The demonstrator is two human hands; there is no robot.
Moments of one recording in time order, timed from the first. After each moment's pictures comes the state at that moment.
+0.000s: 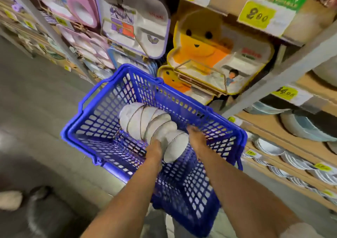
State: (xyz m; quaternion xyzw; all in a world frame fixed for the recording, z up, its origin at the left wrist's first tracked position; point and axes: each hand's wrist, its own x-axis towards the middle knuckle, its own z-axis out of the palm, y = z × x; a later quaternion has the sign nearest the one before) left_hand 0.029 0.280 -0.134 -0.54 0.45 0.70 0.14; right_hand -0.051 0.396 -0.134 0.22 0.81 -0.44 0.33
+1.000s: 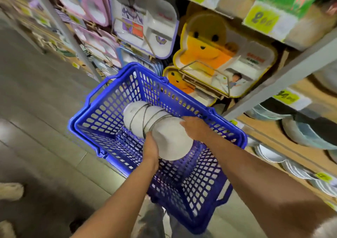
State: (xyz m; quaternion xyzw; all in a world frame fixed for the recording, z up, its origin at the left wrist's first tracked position) left_hand 0.041 0.275 -0.103 -0.51 0.45 0.73 0.03; right_hand -0.088 0.388 -0.099 -0.31 0.90 -0.03 0.29
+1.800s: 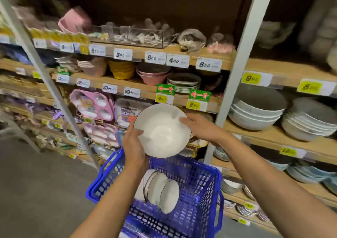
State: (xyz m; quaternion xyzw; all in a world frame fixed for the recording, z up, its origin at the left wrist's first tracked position) left_hand 0.039 0.244 0.177 -0.18 0.46 0.85 -0.20; right_hand -0.038 0.417 0.218 -0.18 0.86 -0.45 0.16
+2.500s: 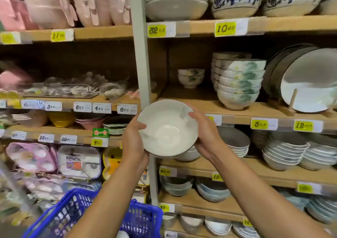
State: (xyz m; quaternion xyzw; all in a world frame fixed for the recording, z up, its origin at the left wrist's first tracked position) left_hand 0.006 0.486 0.318 -0.05 0.48 0.87 -0.11; right_hand -0.023 0.643 0.317 -0.10 0.58 -0.81 -0.04
